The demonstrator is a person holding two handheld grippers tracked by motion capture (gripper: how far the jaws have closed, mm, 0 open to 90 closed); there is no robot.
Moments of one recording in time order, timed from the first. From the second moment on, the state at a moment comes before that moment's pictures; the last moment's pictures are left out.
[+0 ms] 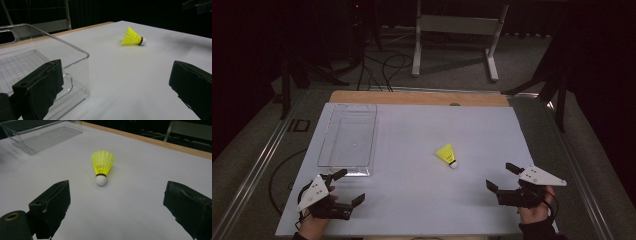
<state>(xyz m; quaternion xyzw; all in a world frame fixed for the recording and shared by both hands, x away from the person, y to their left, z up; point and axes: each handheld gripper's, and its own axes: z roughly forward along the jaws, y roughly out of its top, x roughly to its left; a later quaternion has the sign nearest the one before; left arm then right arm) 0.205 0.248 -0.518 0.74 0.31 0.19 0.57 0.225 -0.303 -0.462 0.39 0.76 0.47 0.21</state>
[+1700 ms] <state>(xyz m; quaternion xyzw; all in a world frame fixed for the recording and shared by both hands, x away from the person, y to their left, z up) 0.205 0.248 -0.518 0.74 0.30 0.19 0.57 0.300 -0.246 -0.430 0.38 0.85 0.35 0.15</state>
